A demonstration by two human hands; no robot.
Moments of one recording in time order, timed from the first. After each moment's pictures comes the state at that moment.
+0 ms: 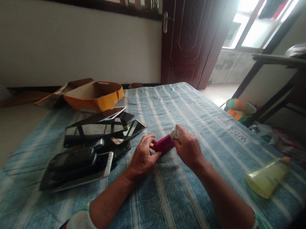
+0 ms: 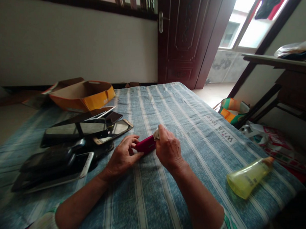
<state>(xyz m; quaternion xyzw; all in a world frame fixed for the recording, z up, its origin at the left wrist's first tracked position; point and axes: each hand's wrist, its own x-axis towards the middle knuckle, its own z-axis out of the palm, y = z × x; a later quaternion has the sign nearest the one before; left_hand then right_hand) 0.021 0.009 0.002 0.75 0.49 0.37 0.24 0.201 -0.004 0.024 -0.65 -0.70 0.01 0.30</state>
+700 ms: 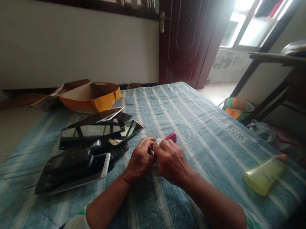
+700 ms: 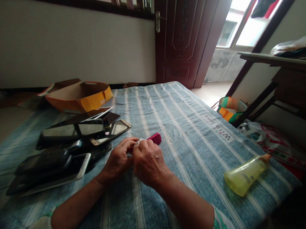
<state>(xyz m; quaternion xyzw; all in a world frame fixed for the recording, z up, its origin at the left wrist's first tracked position) 0.021 0.005 0.006 0.78 0.44 0.39 0.24 0.163 -0.031 0.032 -0.53 -0.82 -0.03 0.20</state>
